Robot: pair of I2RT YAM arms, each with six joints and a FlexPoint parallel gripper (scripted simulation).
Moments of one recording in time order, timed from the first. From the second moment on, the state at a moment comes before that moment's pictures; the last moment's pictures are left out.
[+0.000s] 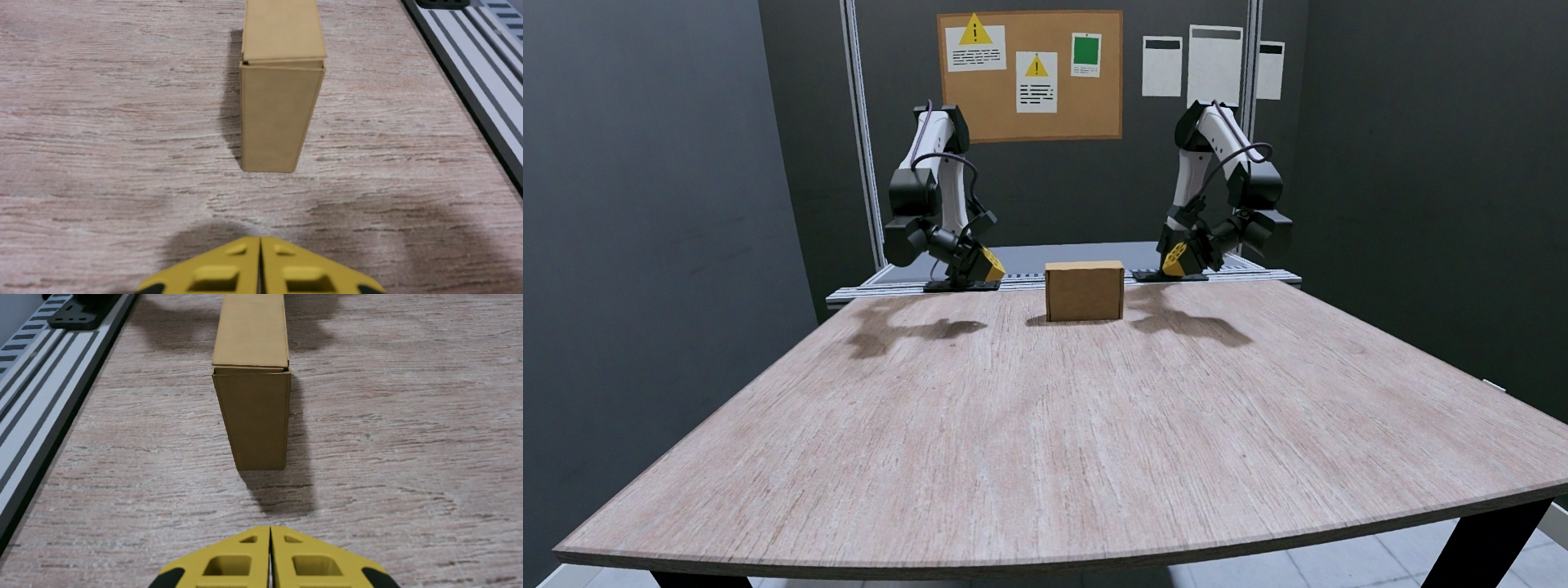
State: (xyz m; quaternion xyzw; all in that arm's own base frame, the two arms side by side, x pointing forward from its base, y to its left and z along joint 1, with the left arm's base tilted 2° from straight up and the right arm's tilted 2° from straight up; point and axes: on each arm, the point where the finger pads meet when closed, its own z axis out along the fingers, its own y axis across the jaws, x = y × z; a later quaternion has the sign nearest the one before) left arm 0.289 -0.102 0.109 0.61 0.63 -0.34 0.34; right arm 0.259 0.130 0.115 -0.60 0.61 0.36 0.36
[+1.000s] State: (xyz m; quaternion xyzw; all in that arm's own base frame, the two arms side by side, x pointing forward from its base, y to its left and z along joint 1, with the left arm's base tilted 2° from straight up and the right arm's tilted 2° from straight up) left arm 0.295 -0.128 0.091 0.57 0.66 -0.40 0.29; right arm 0.263 0.158 0.099 -0.57 0.64 0.42 0.30
